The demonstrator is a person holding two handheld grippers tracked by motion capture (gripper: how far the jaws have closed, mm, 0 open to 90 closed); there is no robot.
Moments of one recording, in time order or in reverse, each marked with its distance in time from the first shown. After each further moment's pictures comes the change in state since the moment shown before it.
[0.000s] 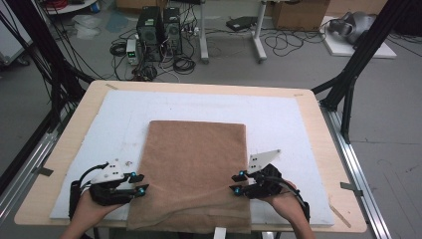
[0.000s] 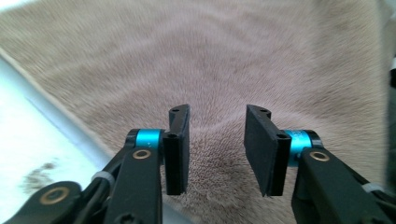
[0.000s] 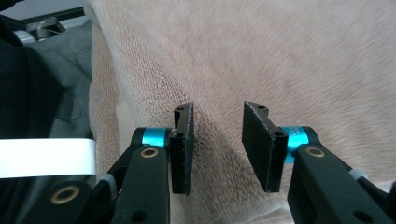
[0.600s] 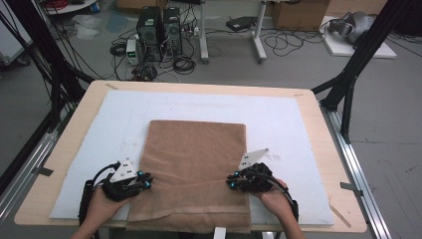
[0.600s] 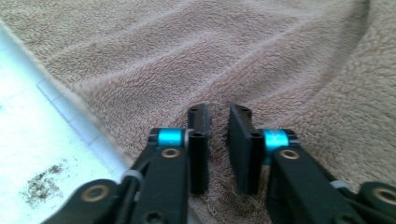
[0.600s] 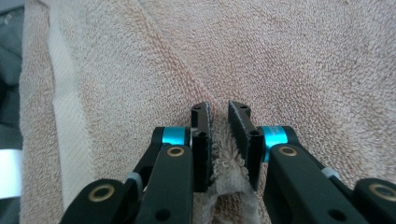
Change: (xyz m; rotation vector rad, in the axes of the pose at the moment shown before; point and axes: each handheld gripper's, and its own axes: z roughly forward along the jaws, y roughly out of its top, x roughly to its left) left arm 0.006 -0.004 0.026 0.028 0.123 0.015; right arm -0.019 -0.010 0.033 0.047 -0.057 0.076
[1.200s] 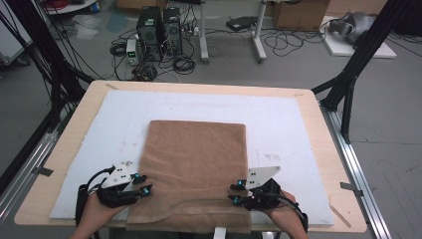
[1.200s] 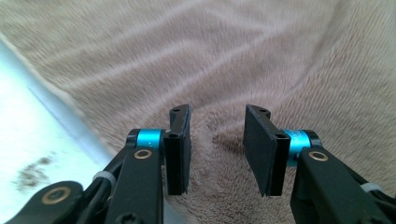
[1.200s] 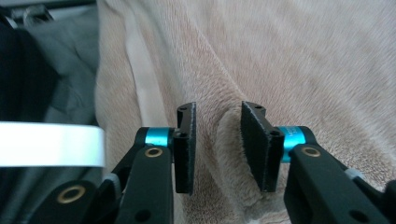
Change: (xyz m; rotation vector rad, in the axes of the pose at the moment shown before) left arm -0.011 -0.005 -0.012 -0.012 -0.047 -0.001; right arm 0.045 -0.009 -0.027 -0.069 -0.009 -0.157
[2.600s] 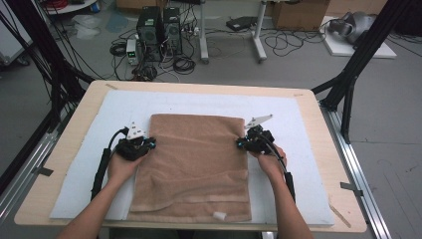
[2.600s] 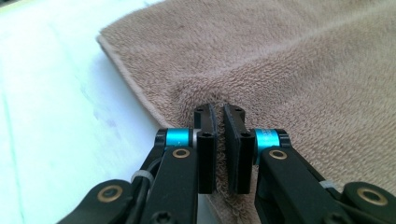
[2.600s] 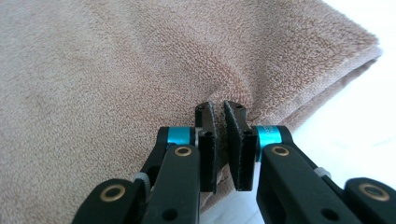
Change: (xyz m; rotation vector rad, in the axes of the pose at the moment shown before) left arm 0.096 0.054 0.074 -0.031 0.292 -0.124; right arm -0.156 0.011 0.036 0.083 -0.284 0.315
